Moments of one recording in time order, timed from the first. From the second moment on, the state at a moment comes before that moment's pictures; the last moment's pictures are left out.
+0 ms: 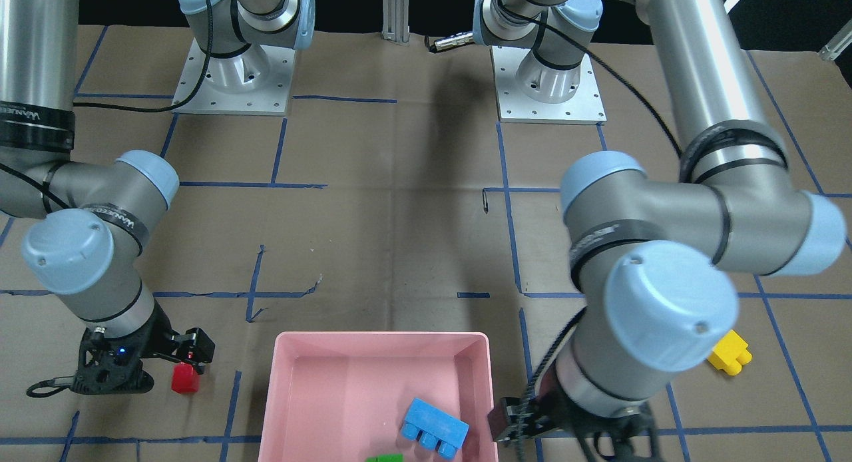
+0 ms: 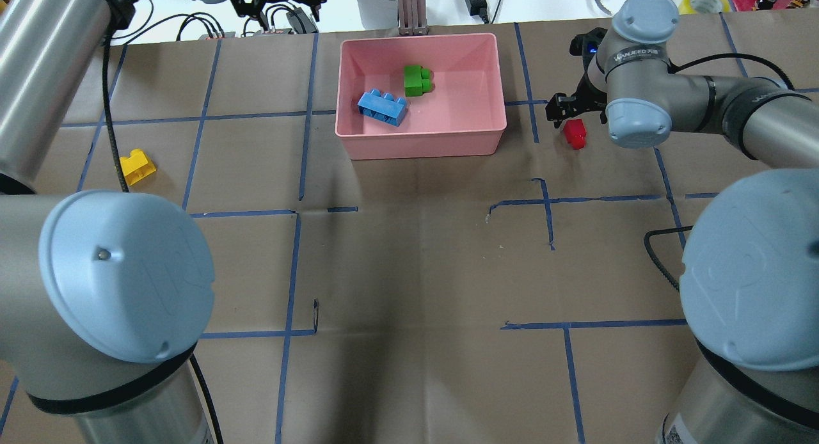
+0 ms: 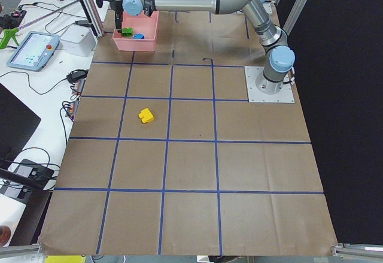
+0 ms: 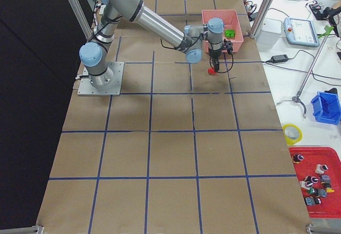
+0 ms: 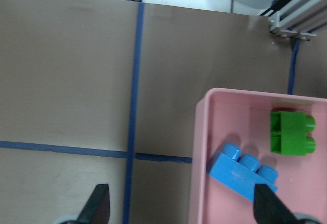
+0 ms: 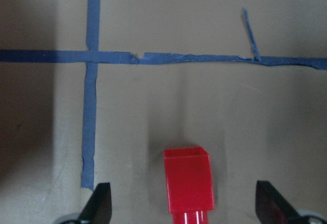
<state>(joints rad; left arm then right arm) -1.55 -2.24 -0.95 -1.35 1.54 -0.08 1.46 -1.00 1.64 -2.41 -1.56 -0.14</state>
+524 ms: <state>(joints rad) -1.30 -2.16 -1.08 -1.35 1.54 0.20 1.47 -0.96 1.64 -2.43 -1.57 -0.12</state>
